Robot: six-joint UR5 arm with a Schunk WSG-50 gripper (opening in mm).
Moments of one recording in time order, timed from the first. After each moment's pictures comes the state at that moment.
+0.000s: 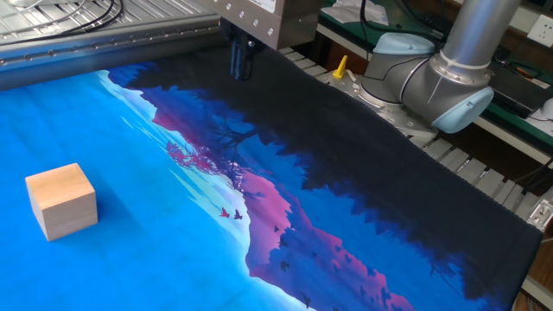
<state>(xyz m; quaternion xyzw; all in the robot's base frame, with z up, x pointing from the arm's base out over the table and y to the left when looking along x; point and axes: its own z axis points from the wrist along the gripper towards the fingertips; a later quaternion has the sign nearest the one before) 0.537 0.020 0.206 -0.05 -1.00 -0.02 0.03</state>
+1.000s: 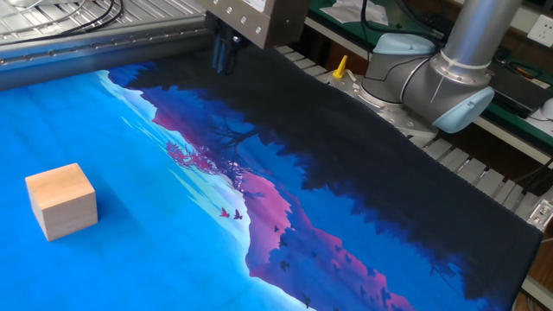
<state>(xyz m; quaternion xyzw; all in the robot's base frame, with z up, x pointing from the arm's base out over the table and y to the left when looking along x) 0.553 0.001 0.207 -0.01 -1.00 0.02 0.00</state>
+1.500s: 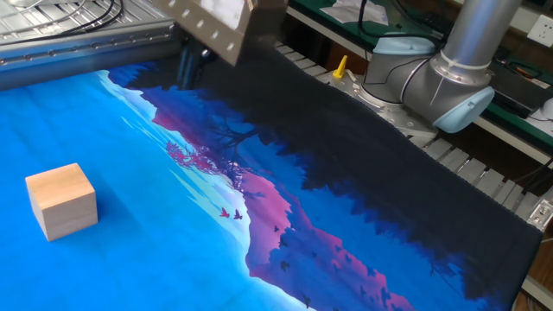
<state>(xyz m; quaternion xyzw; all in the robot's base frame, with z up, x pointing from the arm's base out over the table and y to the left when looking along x) 0.593 -0.008 0.191 0.03 -1.00 0.04 -0.04</state>
